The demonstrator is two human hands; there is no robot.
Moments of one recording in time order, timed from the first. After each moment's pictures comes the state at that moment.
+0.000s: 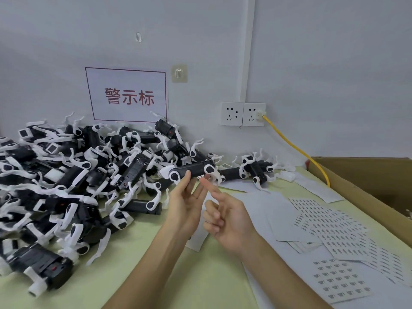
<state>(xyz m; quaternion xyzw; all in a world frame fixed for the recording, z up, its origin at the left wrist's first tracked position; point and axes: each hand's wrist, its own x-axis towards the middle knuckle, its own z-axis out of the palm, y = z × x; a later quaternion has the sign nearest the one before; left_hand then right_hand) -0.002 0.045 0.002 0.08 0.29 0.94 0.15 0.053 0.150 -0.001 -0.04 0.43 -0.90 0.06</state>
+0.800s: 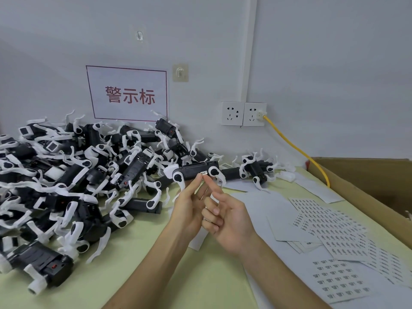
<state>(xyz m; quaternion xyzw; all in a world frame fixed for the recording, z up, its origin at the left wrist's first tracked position) 0.000 0.048 -0.003 0.10 0.43 0.87 0.22 0.053 0.146 -0.004 -0.05 0.38 -0.92 0.05</state>
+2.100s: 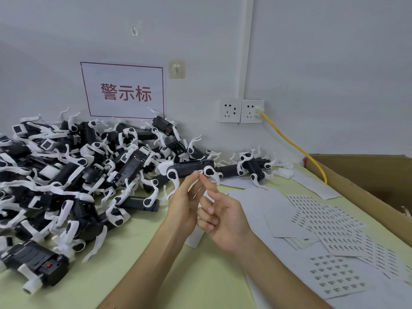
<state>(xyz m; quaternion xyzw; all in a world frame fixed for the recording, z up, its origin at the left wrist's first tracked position) -0.002 0.047 -0.004 0.08 0.41 0.89 0.15 0.056 0.143 -0.003 -0.05 0.39 -0.92 0.07</state>
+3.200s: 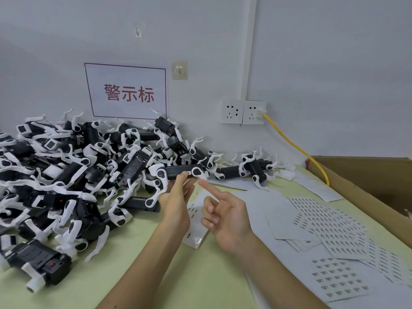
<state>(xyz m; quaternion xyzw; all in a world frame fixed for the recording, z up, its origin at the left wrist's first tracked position) -0.014 0.048 -0.005 -0.06 0.42 0.91 -0.04 0.055 0.146 -0.004 -0.02 0.44 -0.90 0.01</state>
